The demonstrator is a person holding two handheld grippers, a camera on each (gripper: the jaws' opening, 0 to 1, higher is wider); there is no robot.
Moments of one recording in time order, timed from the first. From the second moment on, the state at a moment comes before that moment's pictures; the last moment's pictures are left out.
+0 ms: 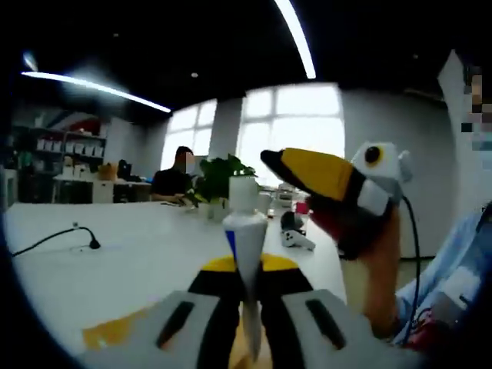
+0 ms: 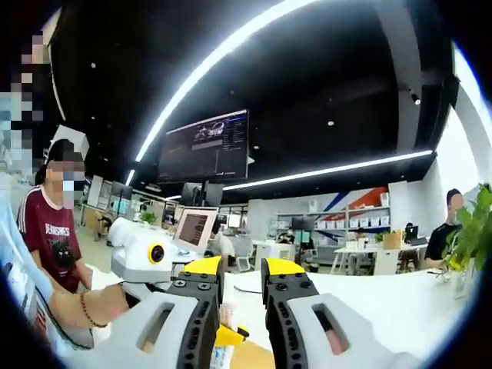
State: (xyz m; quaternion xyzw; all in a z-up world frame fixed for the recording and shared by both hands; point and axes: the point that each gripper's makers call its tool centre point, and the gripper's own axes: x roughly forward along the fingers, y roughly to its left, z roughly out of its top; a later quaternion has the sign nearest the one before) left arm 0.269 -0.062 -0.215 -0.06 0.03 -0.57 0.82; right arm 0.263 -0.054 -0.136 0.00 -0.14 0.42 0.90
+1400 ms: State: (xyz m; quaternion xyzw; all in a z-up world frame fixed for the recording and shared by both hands) left arm 0.225 -0.064 -0.230 -0.02 0.03 -0.73 0.69; right arm 0.235 -0.012 -0.171 0.10 0.00 0.69 0.71
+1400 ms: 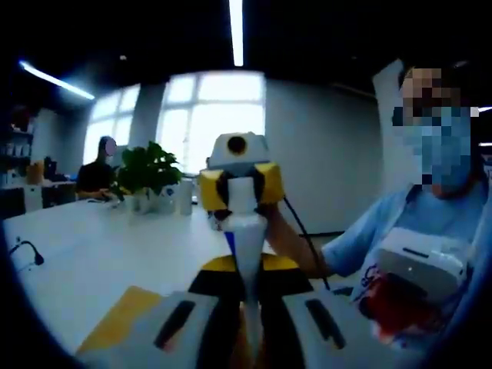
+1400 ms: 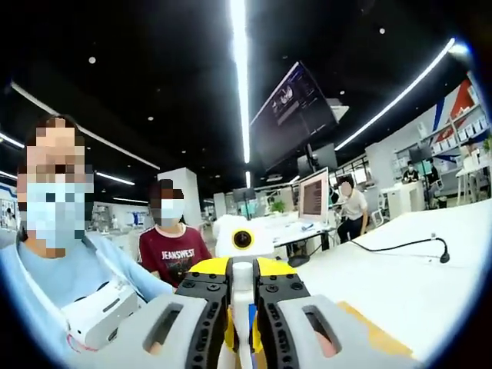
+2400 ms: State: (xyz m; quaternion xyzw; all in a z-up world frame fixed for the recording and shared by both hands) left arm 0.276 -0.062 -0.230 0.00 0.05 -0.52 0.85; right arm 0.280 -0.022 -0.171 0.06 -0.04 0.48 0.87
